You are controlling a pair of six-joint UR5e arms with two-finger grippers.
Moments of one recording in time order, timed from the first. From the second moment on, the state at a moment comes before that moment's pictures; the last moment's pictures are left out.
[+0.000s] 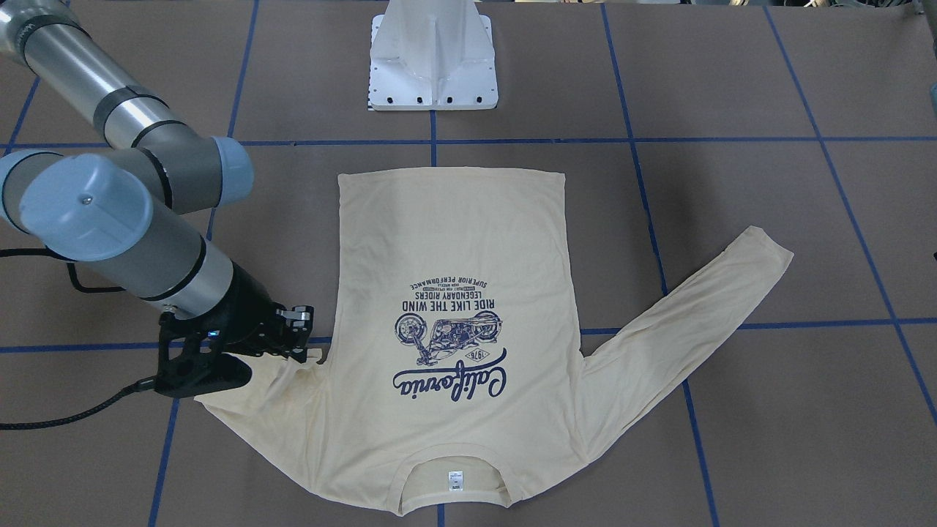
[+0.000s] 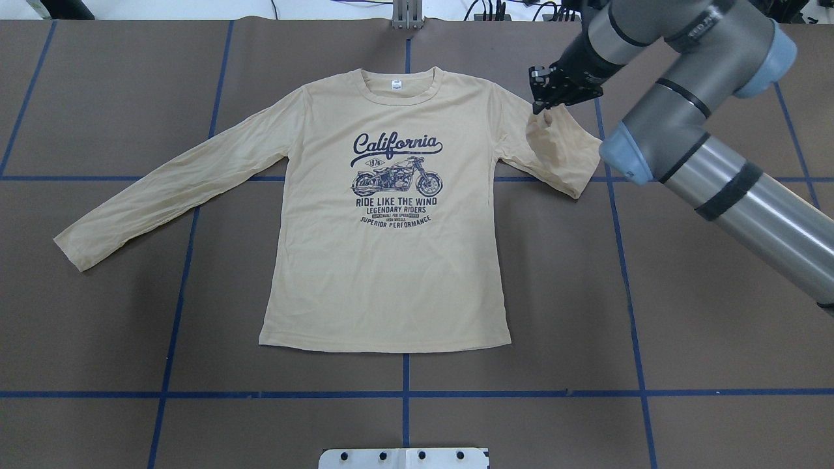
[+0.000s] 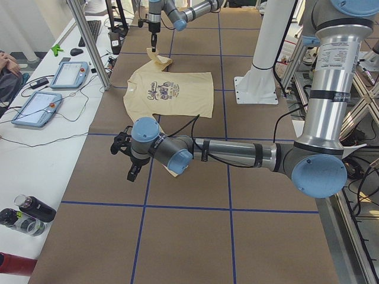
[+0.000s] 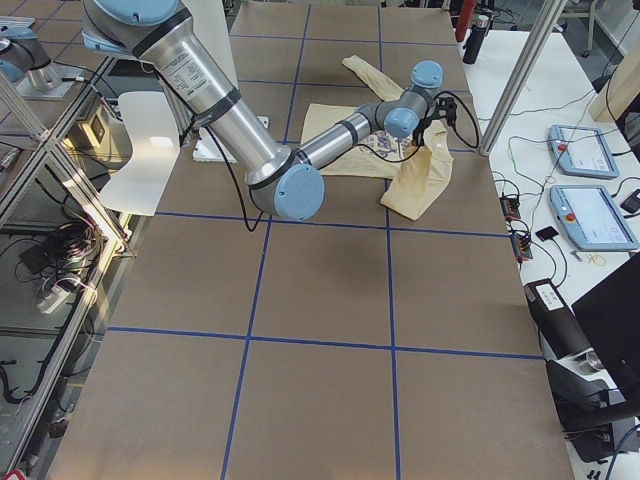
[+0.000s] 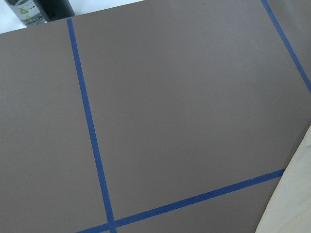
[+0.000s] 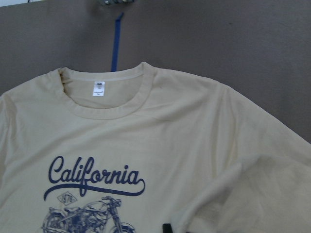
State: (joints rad) left arm -1.45 -1.68 -1.51 -2.09 -2.34 -0.21; right arm 0.94 -0.76 1.31 -1.18 2.24 0.97
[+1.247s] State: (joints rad) left arm -1.45 -1.71 -1.40 -2.11 -2.34 -0.21; right arm 0.71 -0.41 1.00 -1.06 1.91 0.98
